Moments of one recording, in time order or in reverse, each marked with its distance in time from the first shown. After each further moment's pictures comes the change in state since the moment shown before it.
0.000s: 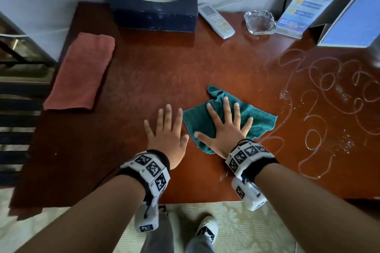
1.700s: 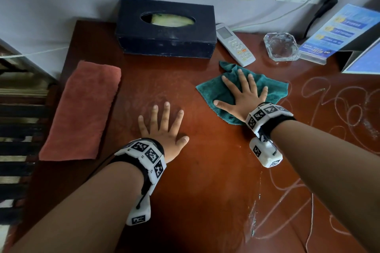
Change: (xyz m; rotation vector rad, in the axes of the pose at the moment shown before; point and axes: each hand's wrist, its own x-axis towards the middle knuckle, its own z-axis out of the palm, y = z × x) left_hand 0.098 -0.055 -0.082 0.093 -0.204 -0.001; right_hand 0.178 0.005 -0.087 -0.057 0.067 0.002
